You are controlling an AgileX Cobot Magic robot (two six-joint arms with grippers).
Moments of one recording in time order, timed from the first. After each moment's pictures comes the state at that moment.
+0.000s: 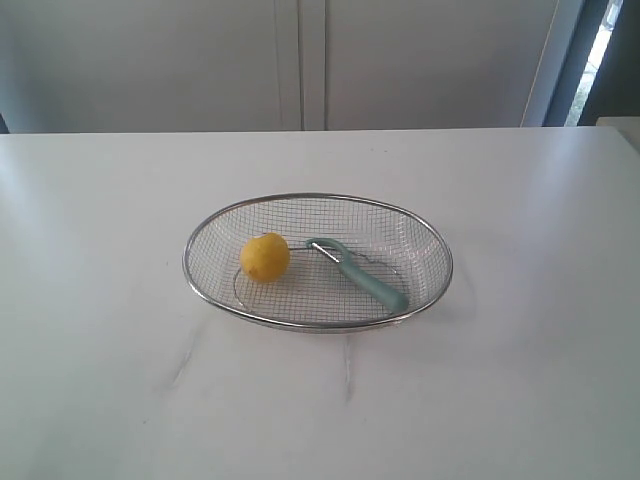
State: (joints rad) left arm 0.00 0.00 0.02 -0.31 0.46 0.31; right arm 0.07 0.07 -1.17 -0.35 0.92 0.16
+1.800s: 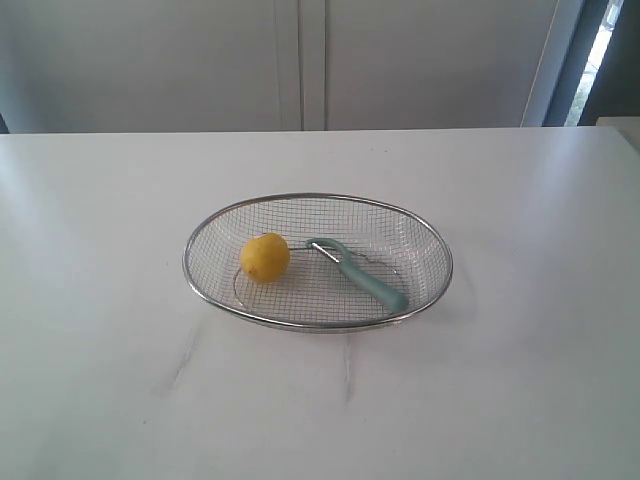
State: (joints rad) left arm 0.00 0.00 0.02 -0.31 0.45 0.31; right arm 0.09 0.07 -0.41 -0.04 0.20 0.16
